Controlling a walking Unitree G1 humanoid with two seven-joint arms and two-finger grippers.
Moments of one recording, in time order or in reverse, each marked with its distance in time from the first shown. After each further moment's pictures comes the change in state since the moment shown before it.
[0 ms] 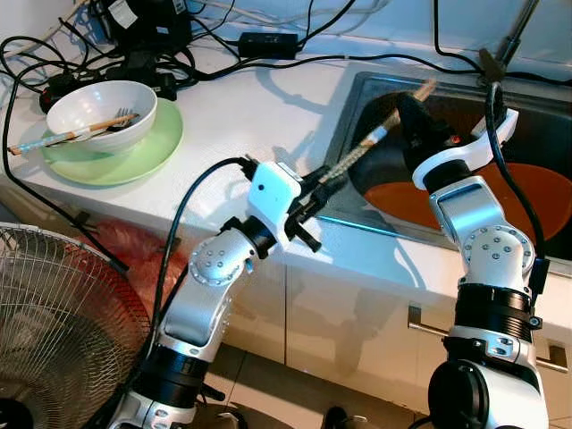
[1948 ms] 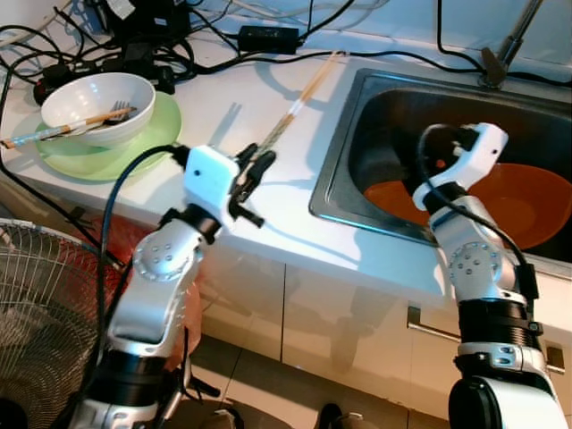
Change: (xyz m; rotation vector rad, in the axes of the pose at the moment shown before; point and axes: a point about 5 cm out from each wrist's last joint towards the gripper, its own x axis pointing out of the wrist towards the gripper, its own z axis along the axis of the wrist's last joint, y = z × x) left arm -0.036 0.050 0.011 0.138 0.038 0.259; right arm -0.010 -0.036 -0.006 -0.471 0.037 -0.095
